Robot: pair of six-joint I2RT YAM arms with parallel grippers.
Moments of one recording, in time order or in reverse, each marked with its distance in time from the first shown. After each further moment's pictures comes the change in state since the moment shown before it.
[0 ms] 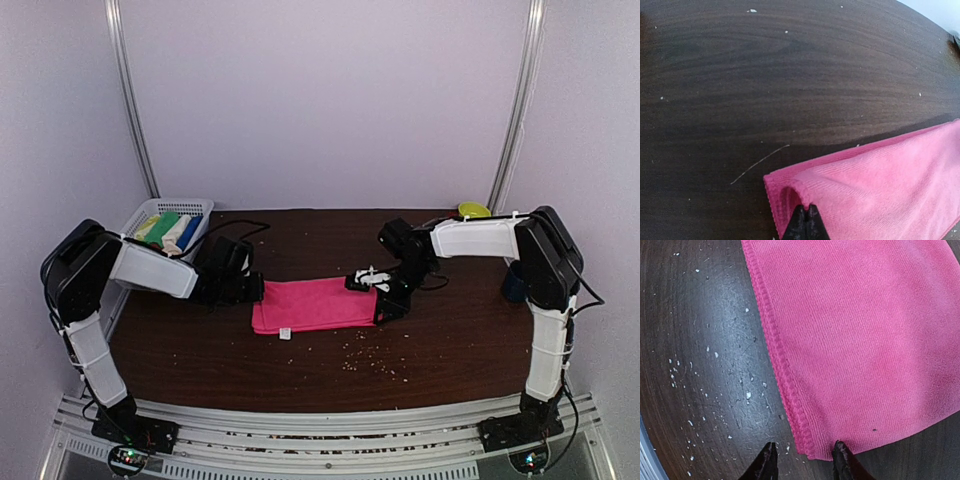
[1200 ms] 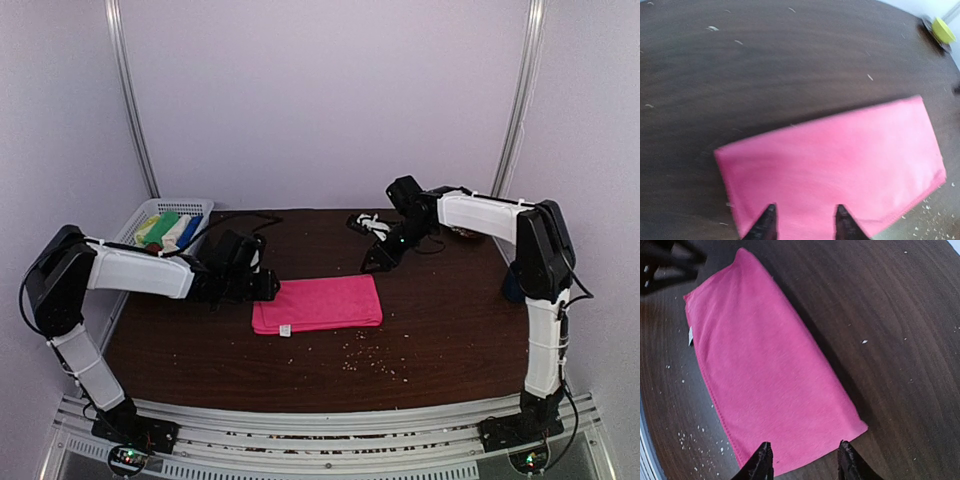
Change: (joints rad) left arm -0.098 -0.132 0.031 -0.133 -0.029 0.000; right arm -0.099 0.072 0.294 0.023 -0.103 0.198
